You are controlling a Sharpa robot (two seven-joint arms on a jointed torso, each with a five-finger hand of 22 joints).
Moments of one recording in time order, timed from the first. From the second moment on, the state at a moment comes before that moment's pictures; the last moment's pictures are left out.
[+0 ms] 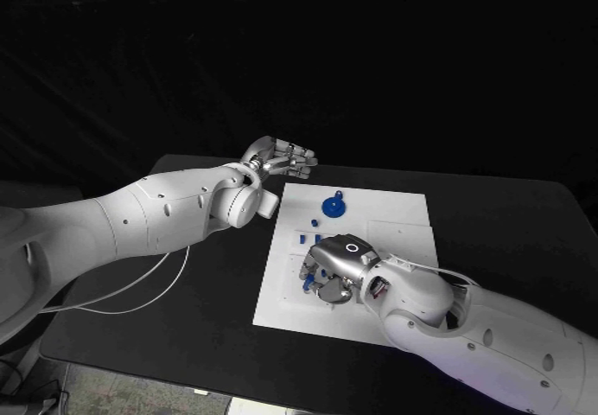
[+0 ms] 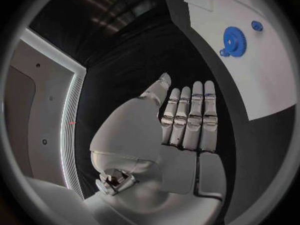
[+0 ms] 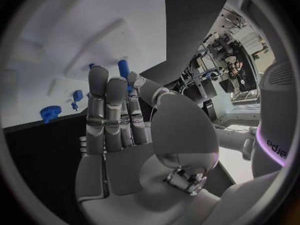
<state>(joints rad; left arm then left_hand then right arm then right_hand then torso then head) 1.33 -0.64 -0.12 1.14 -0.22 -0.34 0.31 1.38 0.01 0.16 -0.10 0.06 1.06 0.14 0.06 0.06 1.08 0.14 0.06 0.06 1.15 0.13 0.06 0.07 0.06 1.03 0.11 0.13 0.13 0.98 -0.54 0.07 1.61 -1.90 -0.18 -0.21 1.29 -0.11 0.64 -0.24 0.05 1.27 0.08 0.06 0.07 1.32 0.06 0.06 0.06 1.45 -0.06 0.82 0.63 0.11 1.46 -0.09 0.43 0.95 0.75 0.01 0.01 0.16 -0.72</state>
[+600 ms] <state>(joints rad) 1.33 -0.64 -0.12 1.14 -0.22 -0.33 0.31 1.38 0.01 0.16 -0.10 0.06 1.06 0.14 0.06 0.06 1.08 0.14 0.06 0.06 1.15 0.13 0.06 0.07 0.06 1.03 0.11 0.13 0.13 0.98 -0.54 0.07 1.61 -1.90 -0.17 -0.21 1.28 -0.11 0.64 -0.25 0.05 1.27 0.08 0.06 0.07 1.31 0.05 0.06 0.06 1.45 -0.06 0.82 0.63 0.11 1.46 -0.09 0.43 0.96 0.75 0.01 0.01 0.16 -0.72</state>
